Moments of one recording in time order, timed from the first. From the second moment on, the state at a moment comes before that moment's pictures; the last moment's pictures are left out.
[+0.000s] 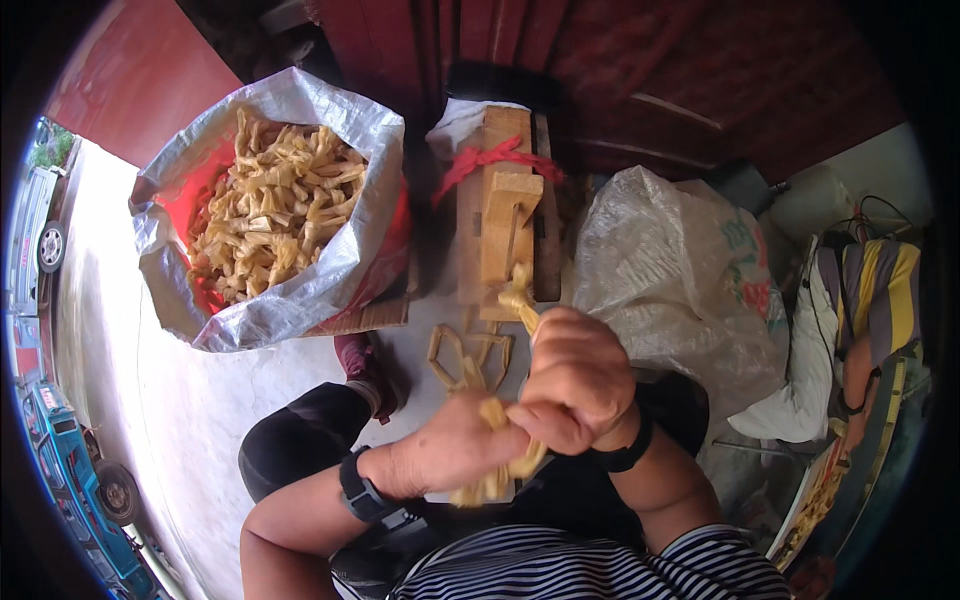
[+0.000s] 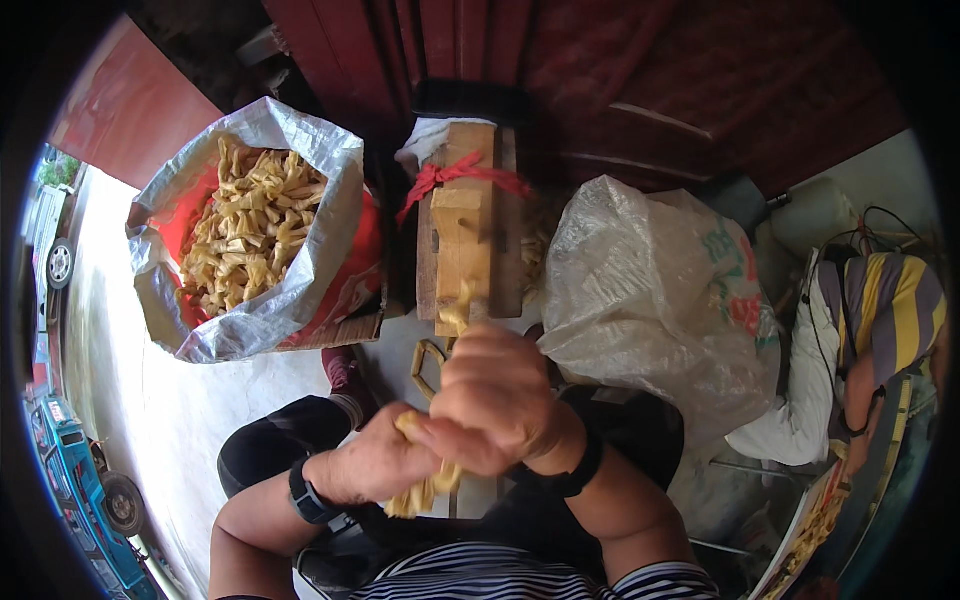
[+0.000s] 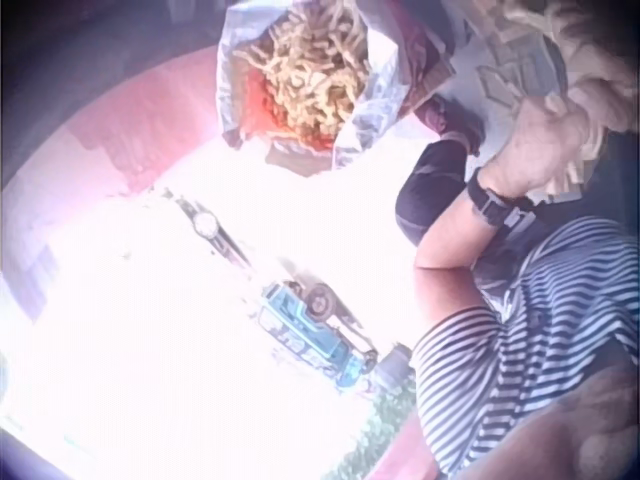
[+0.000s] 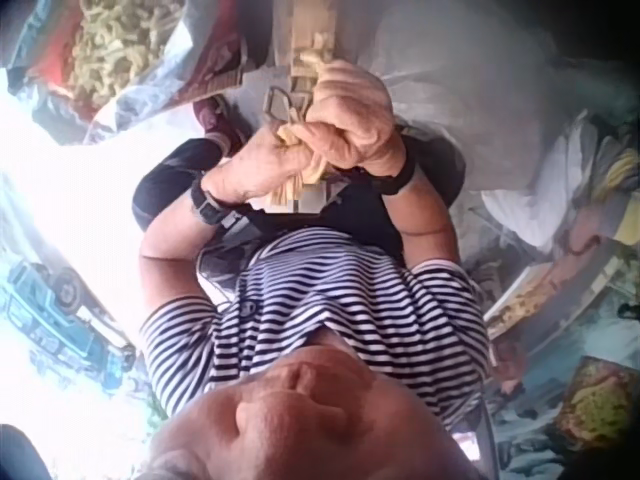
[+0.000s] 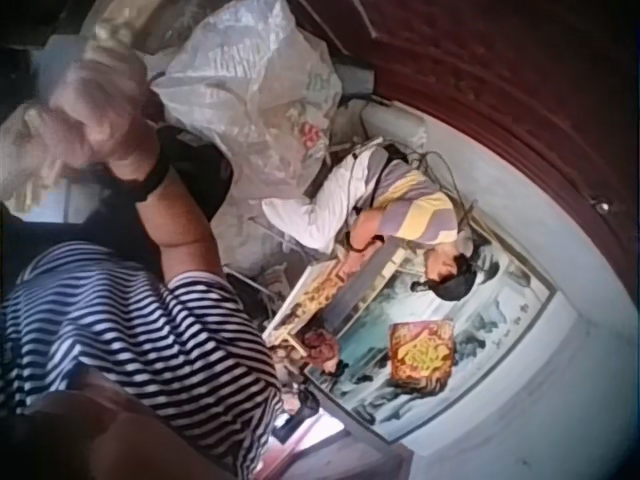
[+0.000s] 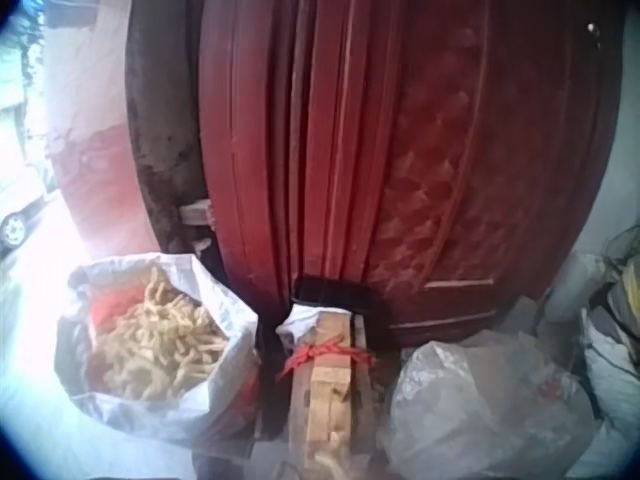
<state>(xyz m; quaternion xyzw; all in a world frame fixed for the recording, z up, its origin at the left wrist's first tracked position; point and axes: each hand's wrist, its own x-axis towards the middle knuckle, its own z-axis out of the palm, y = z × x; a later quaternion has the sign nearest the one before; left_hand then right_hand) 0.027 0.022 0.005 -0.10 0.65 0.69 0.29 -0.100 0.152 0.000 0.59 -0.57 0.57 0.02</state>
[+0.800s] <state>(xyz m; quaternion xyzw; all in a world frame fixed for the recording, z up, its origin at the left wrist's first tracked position) 0.025 -0.007 0.000 -0.02 0.93 0.31 -0.18 -0.062 0.152 -0.021 0.26 -0.65 0.66 -0.28</state>
